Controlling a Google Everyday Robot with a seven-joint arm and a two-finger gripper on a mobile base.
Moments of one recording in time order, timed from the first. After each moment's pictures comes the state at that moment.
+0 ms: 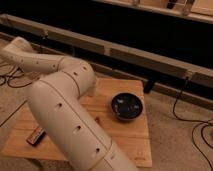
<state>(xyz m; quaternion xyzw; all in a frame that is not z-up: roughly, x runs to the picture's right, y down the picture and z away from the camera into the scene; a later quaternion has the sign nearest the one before) -0.363 -0.035 0.847 -0.21 0.12 0.37 0.90</state>
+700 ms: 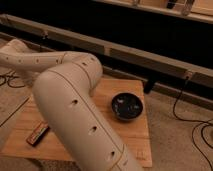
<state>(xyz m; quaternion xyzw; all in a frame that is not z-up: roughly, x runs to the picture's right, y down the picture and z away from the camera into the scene) -0.337 0.009 0.789 -0.26 0.16 0.36 0.88</state>
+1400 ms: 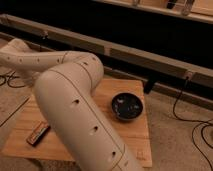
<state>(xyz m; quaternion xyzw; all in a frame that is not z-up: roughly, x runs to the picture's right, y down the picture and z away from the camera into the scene) -0.340 0.009 0.789 -0.26 0.16 0.36 0.88</state>
